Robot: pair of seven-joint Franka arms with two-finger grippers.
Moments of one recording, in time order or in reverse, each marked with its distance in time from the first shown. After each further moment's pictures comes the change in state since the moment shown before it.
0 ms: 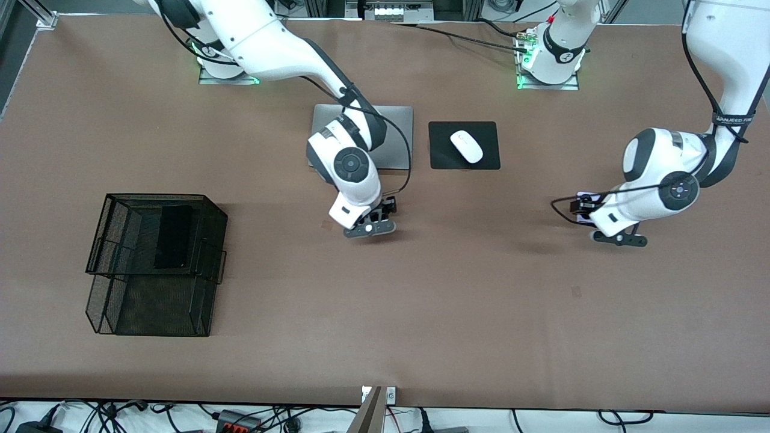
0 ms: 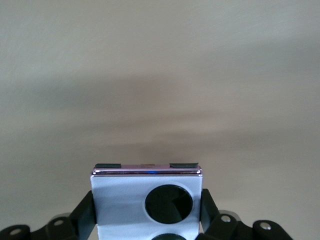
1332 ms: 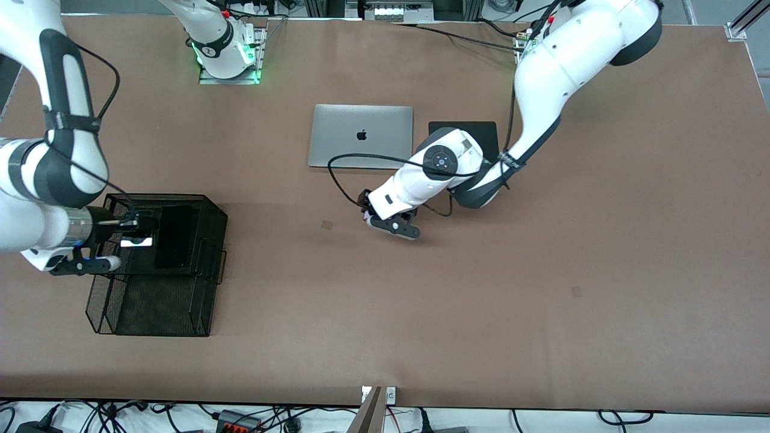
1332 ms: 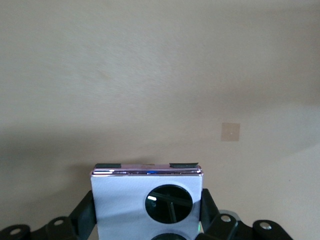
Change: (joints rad) left arm -0.684 0.510 -0.133 0.494 -0.025 0.399 -0.561; right arm -0.773 -0.254 -0.026 -0.027 -0.001 -0.536 -0.746
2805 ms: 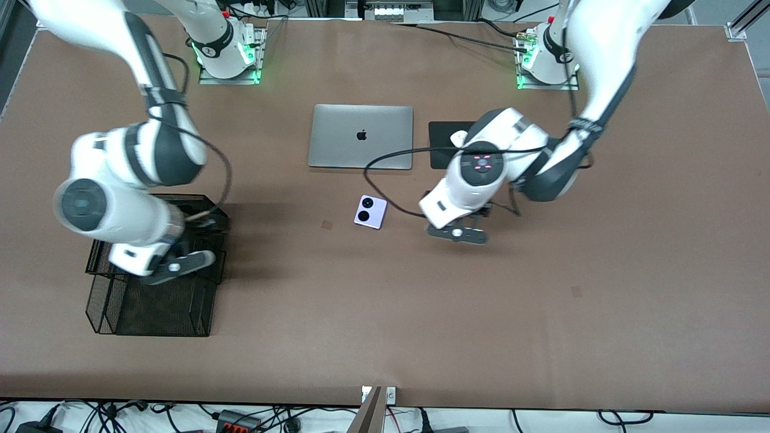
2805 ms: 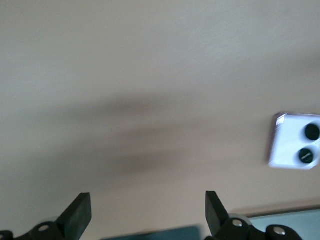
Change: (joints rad) left arm 0.144 -0.345 0.085 0.035 0.006 -0.726 0.153; right arm 0.308 -0.015 0.037 -0.001 -0.051 0.153 0.055
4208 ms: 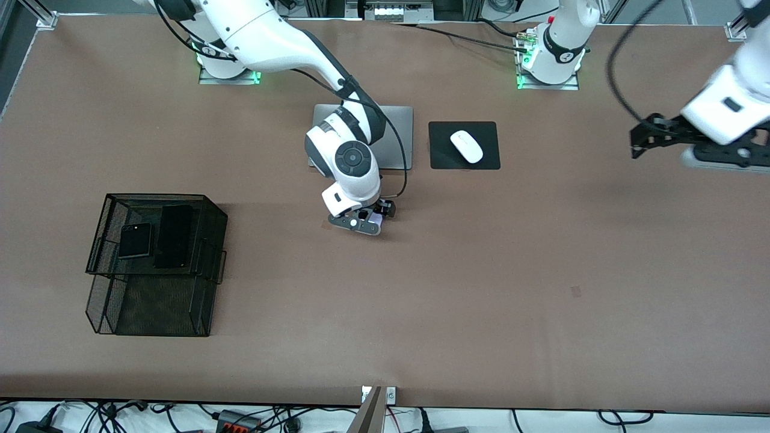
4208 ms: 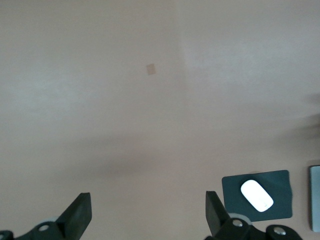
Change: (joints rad) left arm -0.019 -0.574 0.597 -0.086 -0.265 -0.233 0.540; right arm 0.498 0.266 0.003 -0.015 0.023 0.369 1.173
